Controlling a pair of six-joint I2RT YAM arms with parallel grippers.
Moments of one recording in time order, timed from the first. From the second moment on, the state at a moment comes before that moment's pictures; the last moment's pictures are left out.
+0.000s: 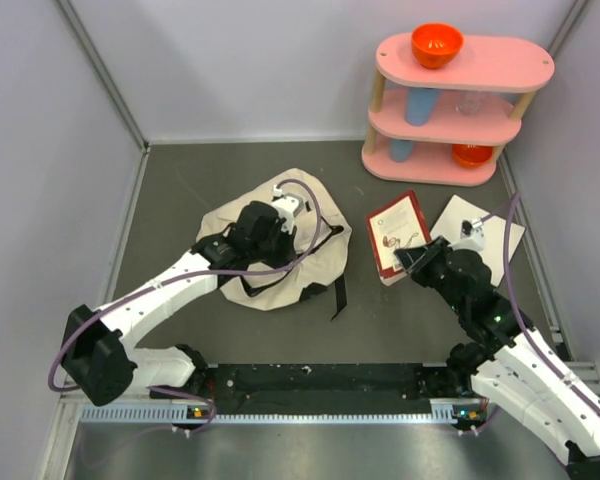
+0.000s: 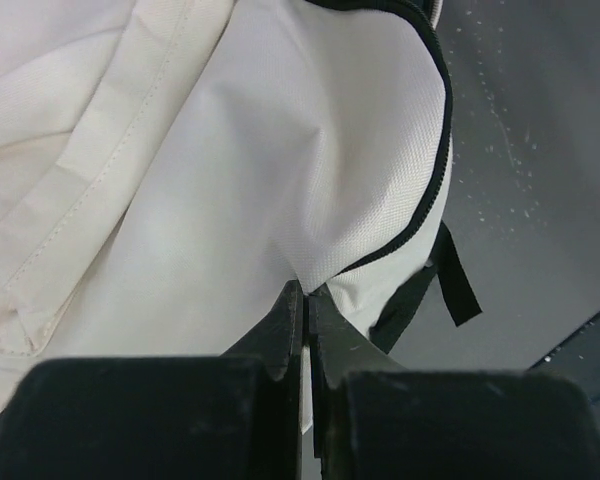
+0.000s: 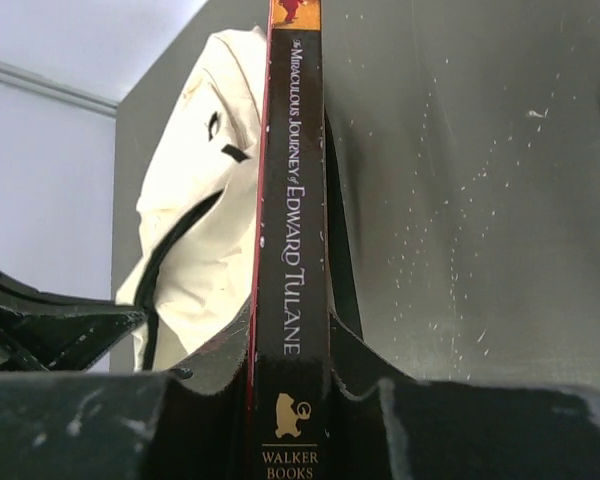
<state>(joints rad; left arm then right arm) -0.72 1.25 0.97 -0.42 0.01 -0.22 0.57 0.57 0.54 -0.32 0.25 0.96</state>
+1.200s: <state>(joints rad) -0.64 1.45 1.04 -0.42 0.67 -0.13 0.57 0.59 0.51 -0.35 0.23 0.97</state>
